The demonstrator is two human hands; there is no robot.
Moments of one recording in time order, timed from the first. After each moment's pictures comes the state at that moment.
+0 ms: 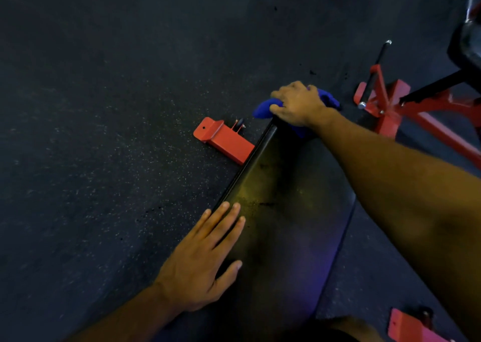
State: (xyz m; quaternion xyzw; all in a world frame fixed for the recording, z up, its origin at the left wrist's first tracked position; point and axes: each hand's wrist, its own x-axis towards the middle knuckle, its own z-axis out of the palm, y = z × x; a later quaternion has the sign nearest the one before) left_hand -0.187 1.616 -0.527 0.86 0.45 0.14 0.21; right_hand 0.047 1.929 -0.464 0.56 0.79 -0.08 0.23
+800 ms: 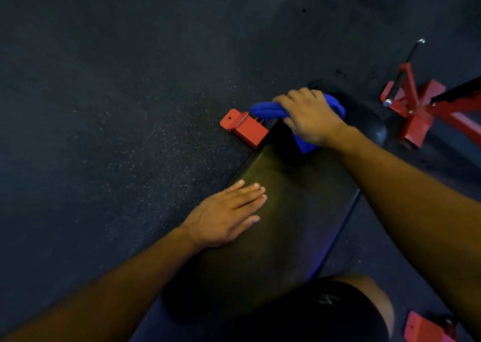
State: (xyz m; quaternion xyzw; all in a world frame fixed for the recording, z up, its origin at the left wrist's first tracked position) left_hand -0.187 1.601 -0.512 0.88 0.40 0.17 0.18; right_hand 0.029 1.814 -0.430 0.44 0.89 0.00 0.08
